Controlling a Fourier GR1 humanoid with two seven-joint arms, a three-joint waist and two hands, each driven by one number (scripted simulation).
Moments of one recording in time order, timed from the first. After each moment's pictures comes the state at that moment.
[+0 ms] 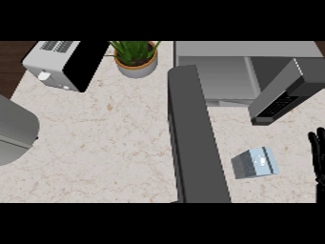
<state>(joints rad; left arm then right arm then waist) 0.54 0.04 0.12 -2.38 0.31 -0.24 0.01 0.34 0.00 0.13 -2.23 0.23 -0.16 0.04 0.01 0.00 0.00</state>
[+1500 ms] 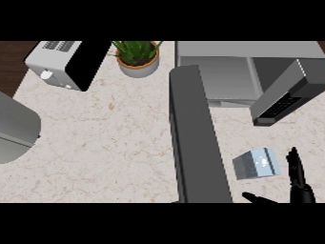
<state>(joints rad) 0.77 0.01 0.24 -2.37 0.39 -0.44 -0.10 0.20 -0.07 -0.17 -1.21 0.12 -0.18 -0.63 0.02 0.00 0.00</state>
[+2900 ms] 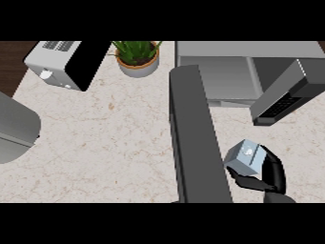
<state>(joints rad) 0.85 0.01 0.29 -2.35 0.48 -0.54 -0.15 -0.23 -0.09 -0.27 -0.54 0.04 -0.03 -1.02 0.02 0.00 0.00</state>
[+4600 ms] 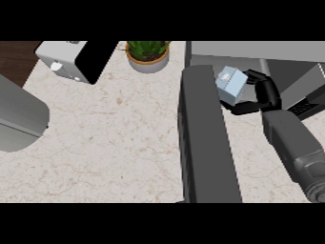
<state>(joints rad) 0.72 0.06 0.32 -2.32 0.56 -0.54 -0.09 -0.88 -0.26 -0.26 -0.16 0.15 -0.01 -0.85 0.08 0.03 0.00</state>
